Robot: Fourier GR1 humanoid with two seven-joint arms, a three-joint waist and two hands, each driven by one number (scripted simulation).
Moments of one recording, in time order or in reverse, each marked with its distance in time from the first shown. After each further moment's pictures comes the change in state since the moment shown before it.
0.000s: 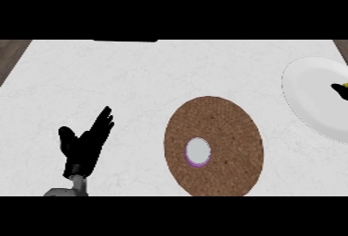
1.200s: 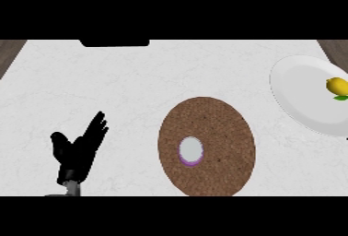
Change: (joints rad) left arm 0.044 0.001 0.037 -0.004 -0.004 -0.008 -0.010; right arm 0.406 0.025 -0.082 -0.220 -0.283 0.499 -0.231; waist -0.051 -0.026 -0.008
